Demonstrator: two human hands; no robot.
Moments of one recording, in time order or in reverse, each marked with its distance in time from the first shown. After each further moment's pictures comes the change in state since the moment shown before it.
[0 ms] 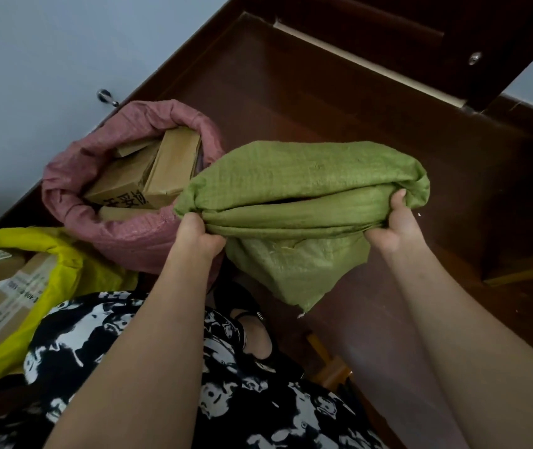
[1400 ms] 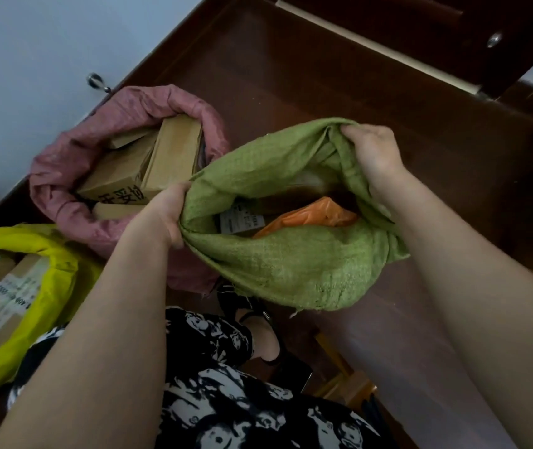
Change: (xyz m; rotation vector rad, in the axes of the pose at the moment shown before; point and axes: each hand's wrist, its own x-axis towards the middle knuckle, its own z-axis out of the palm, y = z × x) left_hand 0.007 0.059 -0.006 0.739 0.060 -0.170; right_hand 0.007 0.009 0.099 -1.058 -0.131 -0.554
